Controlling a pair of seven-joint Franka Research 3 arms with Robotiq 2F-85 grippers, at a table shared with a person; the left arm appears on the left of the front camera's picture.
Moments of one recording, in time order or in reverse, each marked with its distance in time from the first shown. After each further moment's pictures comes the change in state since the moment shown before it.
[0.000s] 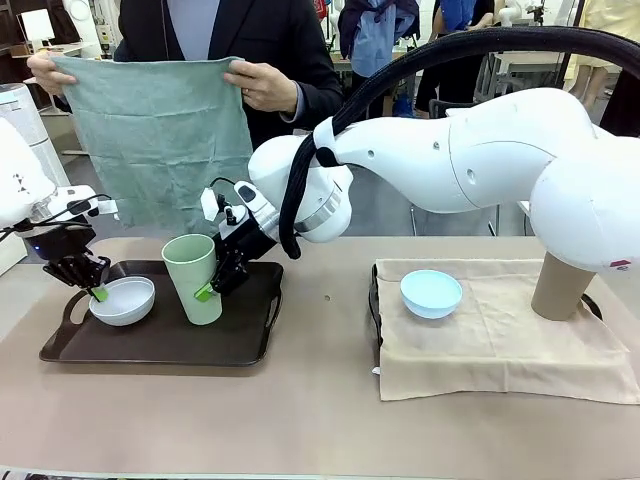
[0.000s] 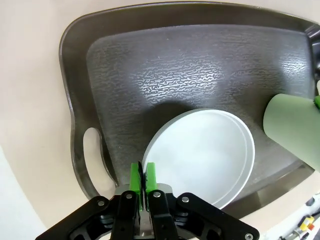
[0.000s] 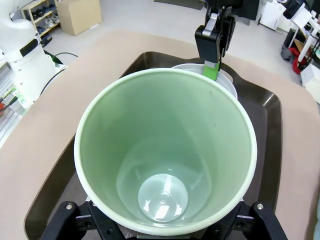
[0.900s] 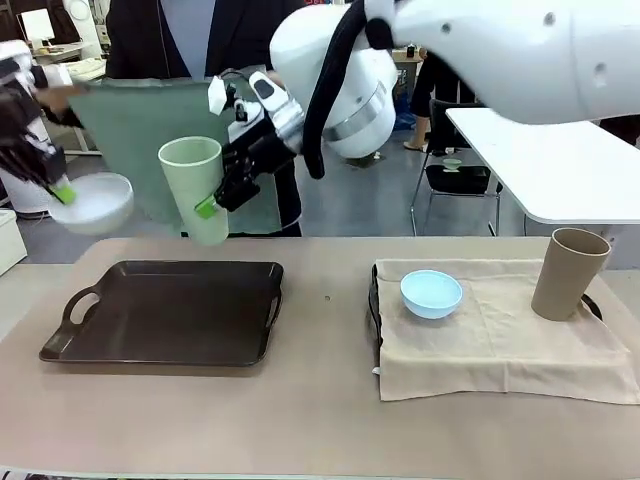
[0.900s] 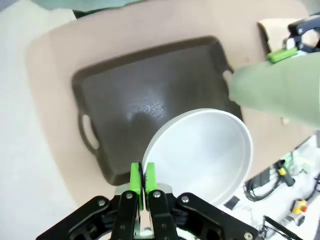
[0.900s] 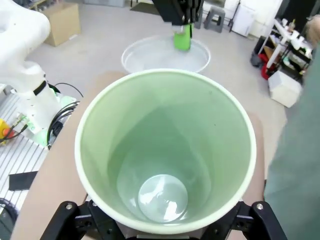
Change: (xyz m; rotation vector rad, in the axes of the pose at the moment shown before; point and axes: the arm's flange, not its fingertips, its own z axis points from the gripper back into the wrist) left arm -0.037 -0.081 0.236 0.004 -0.199 -0.125; right arm 0.134 0.043 0.141 -0.152 0.007 0.019
